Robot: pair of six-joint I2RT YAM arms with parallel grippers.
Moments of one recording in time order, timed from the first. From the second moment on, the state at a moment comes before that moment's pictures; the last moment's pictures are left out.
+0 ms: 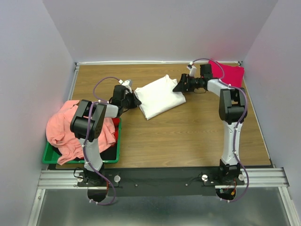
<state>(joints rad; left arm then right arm) -0.26 1.93 0.93 0.45 0.33 -0.46 0.11 2.31 1.67 -0.18 -0.86 0.11</state>
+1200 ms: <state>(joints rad) -0.26 1.86 0.95 0.35 0.36 -0.42 0.21 2.30 1.68 -0.27 -0.69 0.14</state>
